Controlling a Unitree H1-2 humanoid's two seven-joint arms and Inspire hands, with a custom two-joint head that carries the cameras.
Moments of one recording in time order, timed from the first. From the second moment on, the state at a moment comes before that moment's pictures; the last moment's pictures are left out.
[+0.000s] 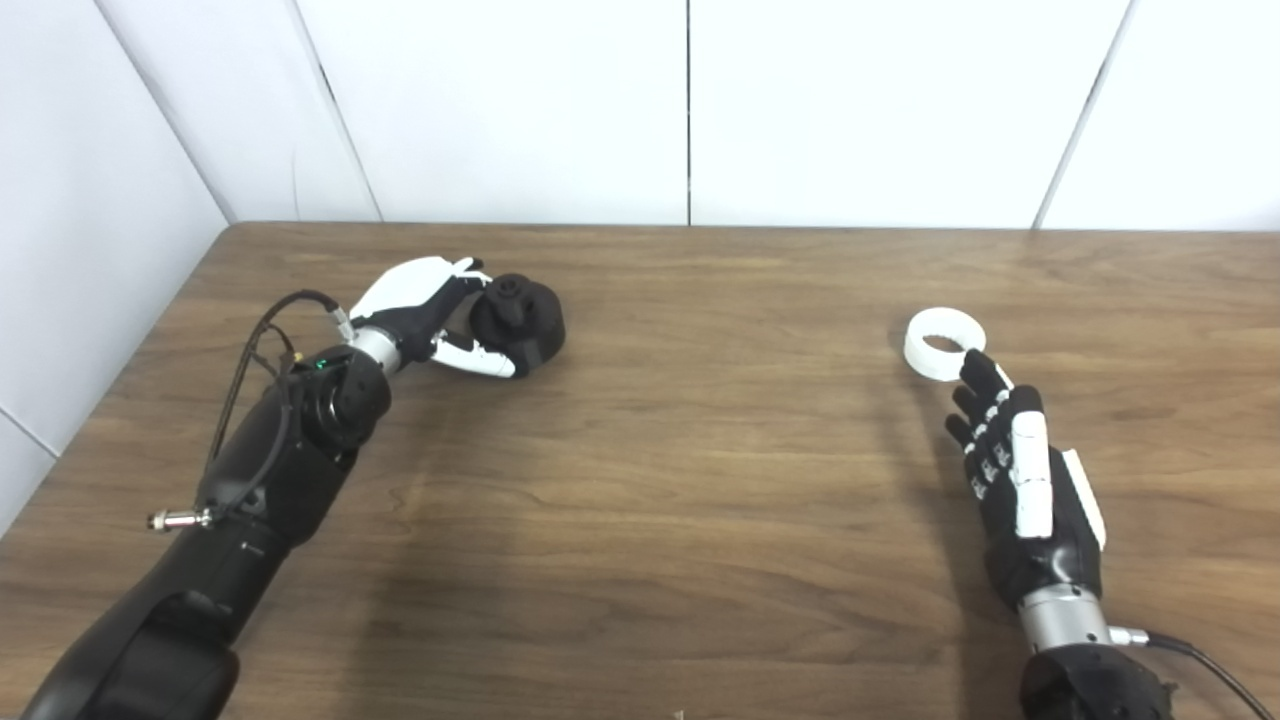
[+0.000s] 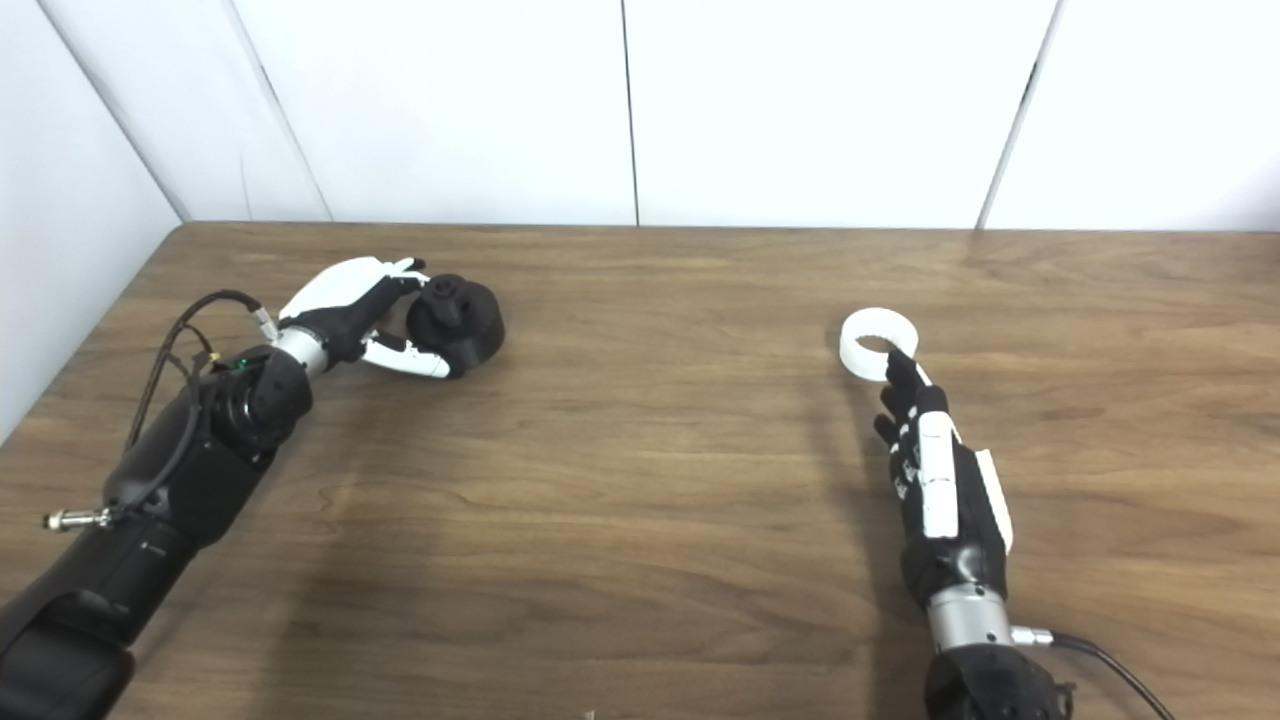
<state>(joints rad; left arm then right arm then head) -0.55 0.52 -0.29 0.46 0.61 0.06 -0.20 0.06 0.00 -0.02 -0.27 0.11 0.18 -0.02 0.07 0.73</state>
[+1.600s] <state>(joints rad) -0.40 0.48 -0.29 0.20 0.59 0.03 -0.22 0.06 -0.01 -0.03 -0.27 0.10 0.19 -0.02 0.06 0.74</state>
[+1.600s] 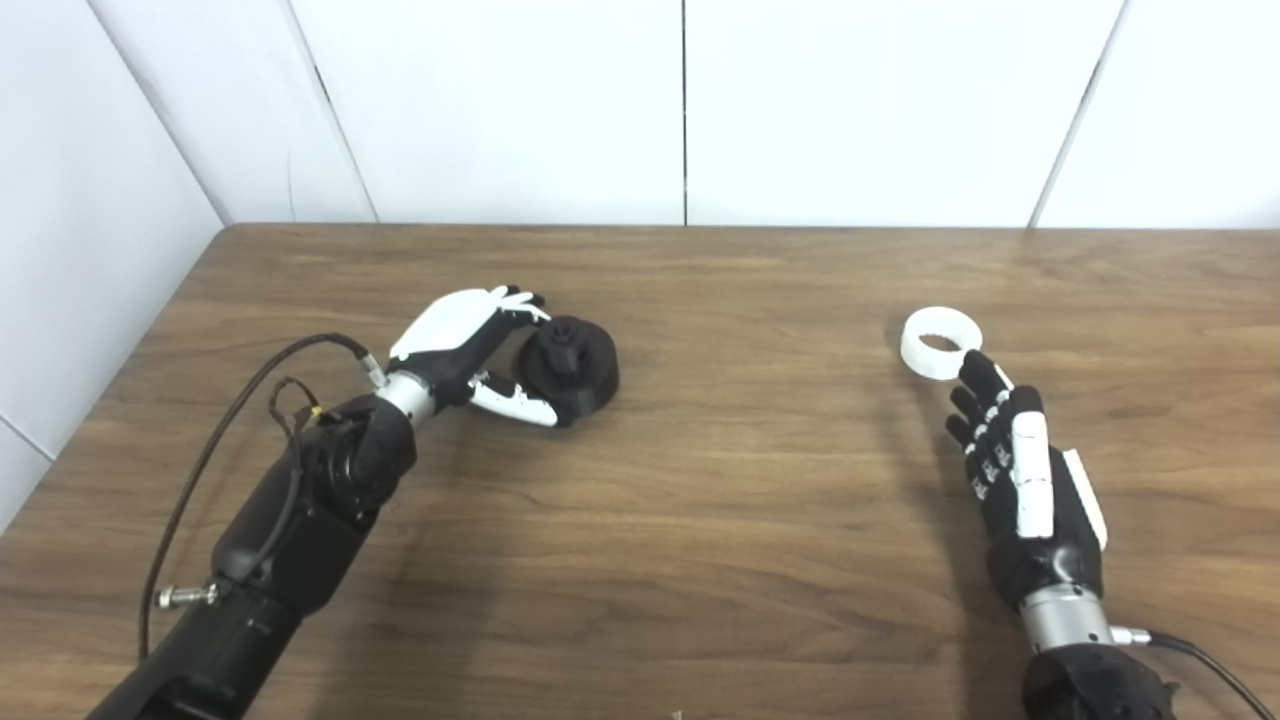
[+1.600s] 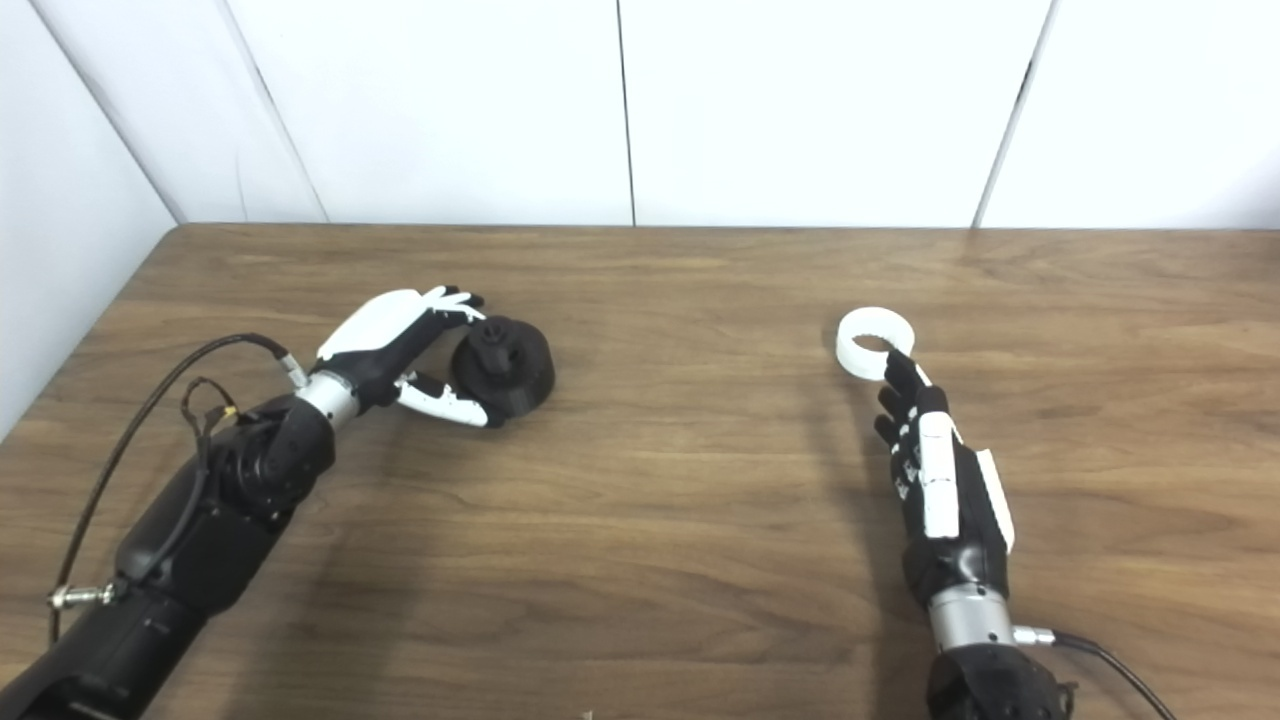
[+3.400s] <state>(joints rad) -0.20 0.40 -0.39 -0.18 0.62 -0.04 -0.41 0.05 -0.01 -0.01 -0.31 0.06 0.23 0.00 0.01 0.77</state>
